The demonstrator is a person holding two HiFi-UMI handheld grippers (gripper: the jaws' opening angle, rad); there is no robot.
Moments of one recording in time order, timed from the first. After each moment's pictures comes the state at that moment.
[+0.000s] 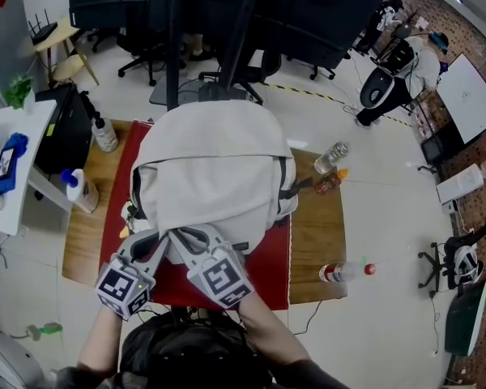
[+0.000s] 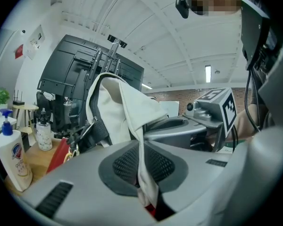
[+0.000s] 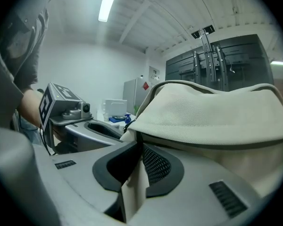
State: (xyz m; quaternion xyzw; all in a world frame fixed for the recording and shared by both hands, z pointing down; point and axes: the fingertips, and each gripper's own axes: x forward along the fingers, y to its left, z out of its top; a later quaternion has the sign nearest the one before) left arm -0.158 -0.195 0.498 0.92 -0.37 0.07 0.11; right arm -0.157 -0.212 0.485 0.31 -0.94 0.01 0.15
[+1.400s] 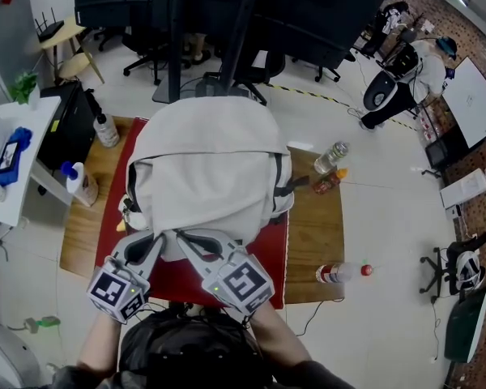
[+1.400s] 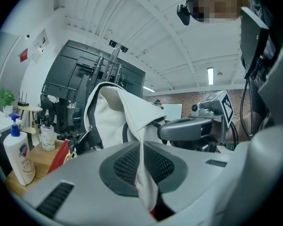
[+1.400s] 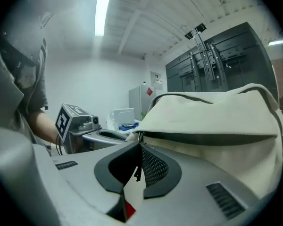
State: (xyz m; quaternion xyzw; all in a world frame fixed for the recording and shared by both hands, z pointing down) left arm -0.148 -0.170 0.476 0.91 -0.40 0.05 0.11; right arm -0.121 -0.171 0.450 0.27 -0.96 0.06 0.10
